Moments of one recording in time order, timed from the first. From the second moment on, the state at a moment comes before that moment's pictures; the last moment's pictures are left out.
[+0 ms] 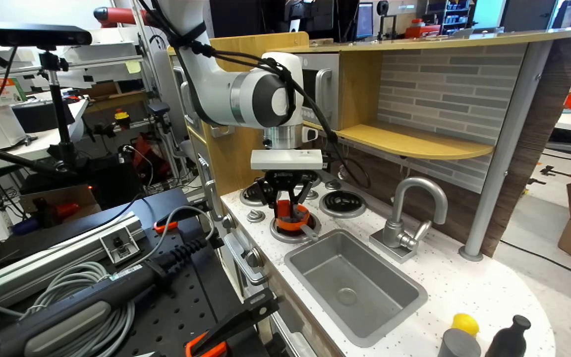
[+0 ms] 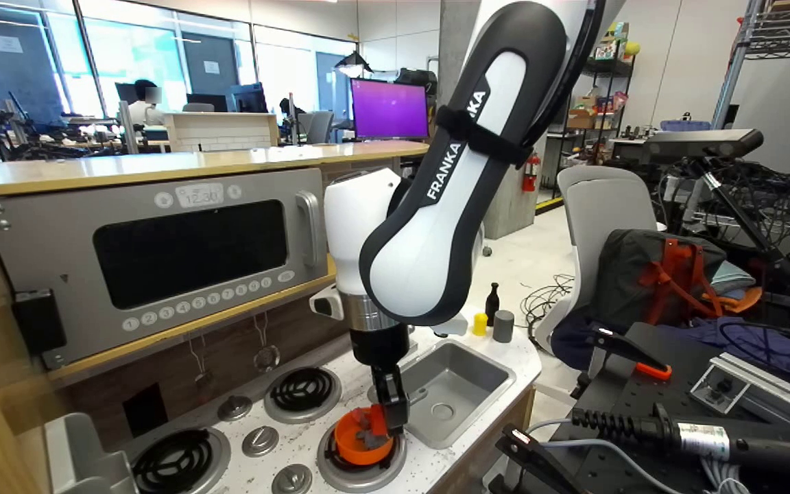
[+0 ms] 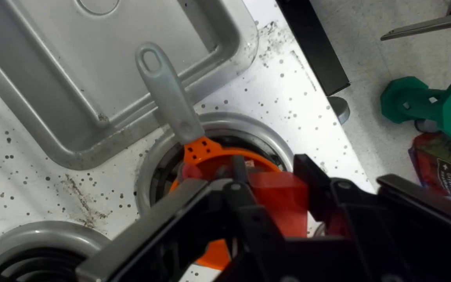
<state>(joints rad) 0.11 0.81 0.15 -1.98 -0.33 2.65 -0.55</state>
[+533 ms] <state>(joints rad) 0.11 0.85 0.16 -1.93 -0.33 2.65 -0.53</state>
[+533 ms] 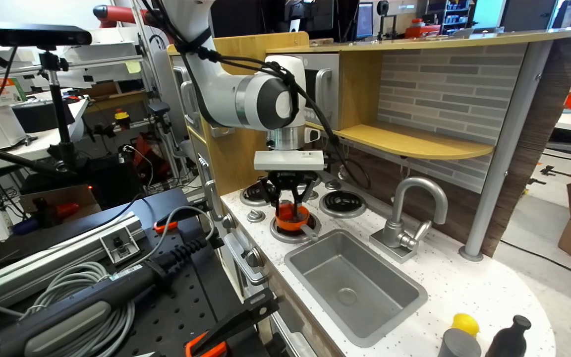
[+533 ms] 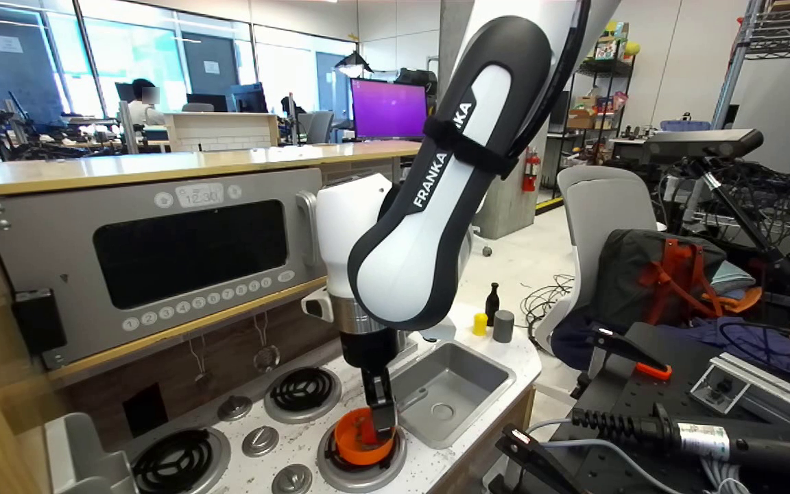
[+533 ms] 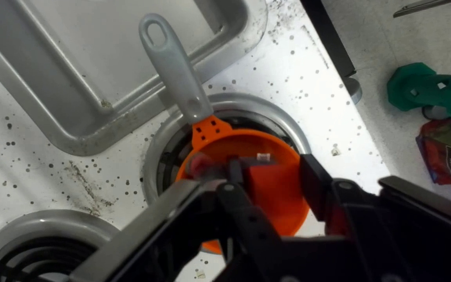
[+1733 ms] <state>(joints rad) -0.07 0.73 0.16 -2.12 -0.18 2.70 -0.43</state>
